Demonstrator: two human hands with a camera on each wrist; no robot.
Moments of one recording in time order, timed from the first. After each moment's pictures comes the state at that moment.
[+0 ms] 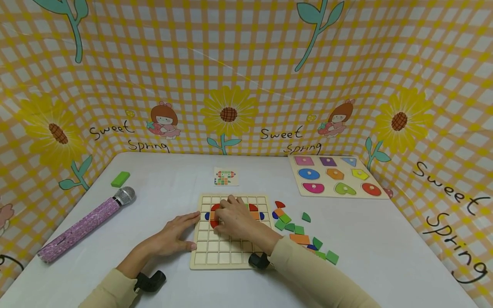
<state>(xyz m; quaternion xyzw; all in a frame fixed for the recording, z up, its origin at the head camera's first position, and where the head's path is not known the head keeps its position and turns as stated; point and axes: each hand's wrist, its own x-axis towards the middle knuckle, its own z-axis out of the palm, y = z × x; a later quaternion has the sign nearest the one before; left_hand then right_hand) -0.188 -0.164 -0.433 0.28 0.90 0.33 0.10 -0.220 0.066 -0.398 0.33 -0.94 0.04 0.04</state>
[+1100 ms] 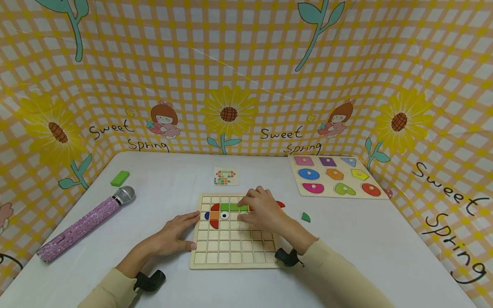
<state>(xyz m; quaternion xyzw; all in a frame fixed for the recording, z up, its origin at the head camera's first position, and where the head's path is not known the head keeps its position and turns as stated) -0.188 -0.163 -0.432 0.28 0.90 0.33 0.10 -0.217 0.129 -0.371 0.29 -0.94 0.15 0.08</state>
